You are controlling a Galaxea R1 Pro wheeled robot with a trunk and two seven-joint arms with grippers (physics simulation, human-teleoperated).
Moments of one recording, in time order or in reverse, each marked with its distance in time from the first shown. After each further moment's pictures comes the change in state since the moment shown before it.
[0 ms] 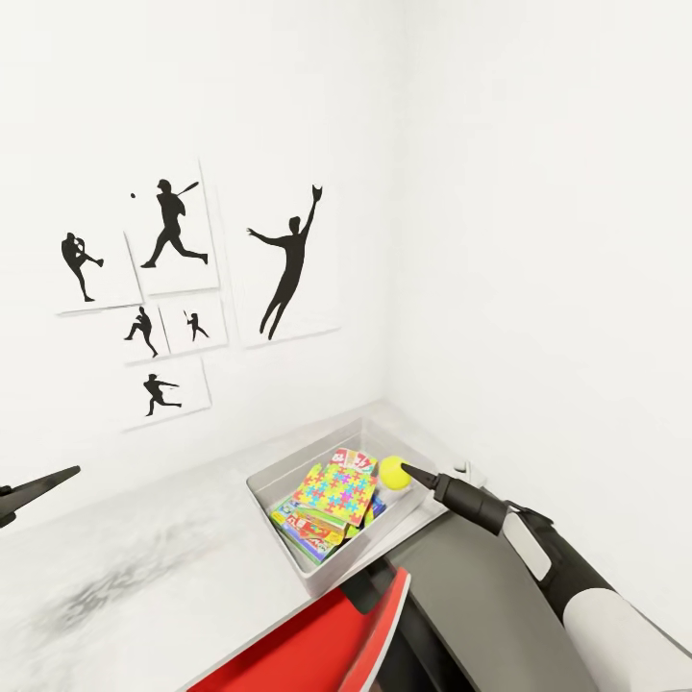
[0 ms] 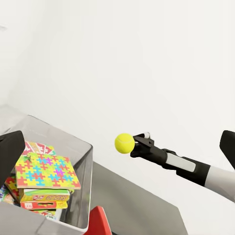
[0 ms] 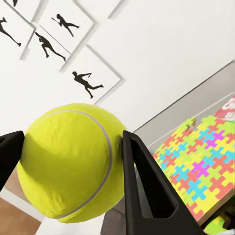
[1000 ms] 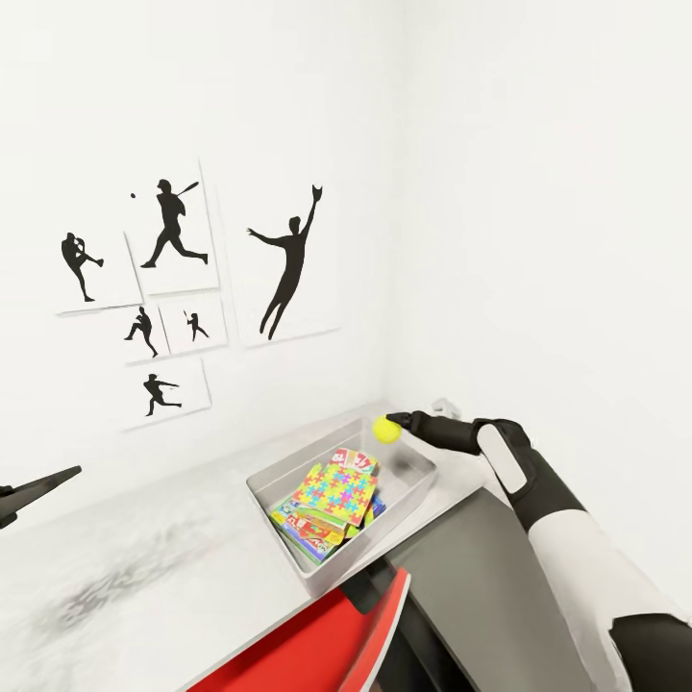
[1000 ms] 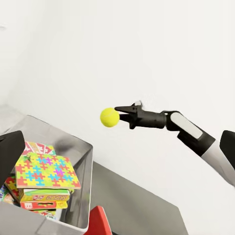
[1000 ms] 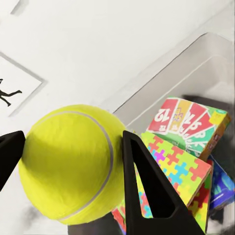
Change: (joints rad) left arm 0.000 -0.002 -0.003 0.002 0.000 -0.005 0.000; right arm -0.202 0.076 0.001 -0.216 -0.017 0.442 -0.717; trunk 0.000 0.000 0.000
